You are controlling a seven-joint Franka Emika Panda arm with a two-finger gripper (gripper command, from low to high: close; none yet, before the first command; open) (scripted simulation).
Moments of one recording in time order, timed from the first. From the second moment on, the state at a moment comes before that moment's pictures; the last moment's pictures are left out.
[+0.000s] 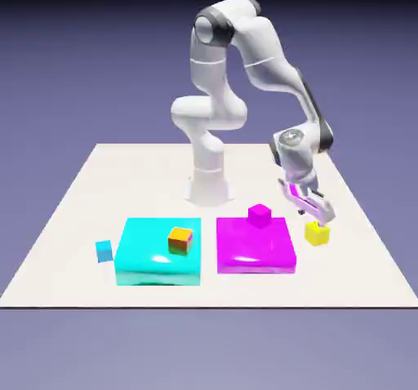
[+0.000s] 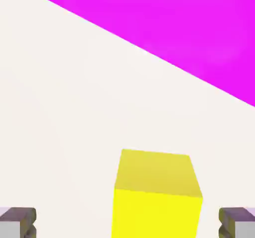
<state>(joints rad) -0.09 0.22 0.95 -2.69 0.78 2.92 2.04</state>
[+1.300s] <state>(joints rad) -0.01 -0.44 0.41 -2.83 0.57 2.14 1.45</state>
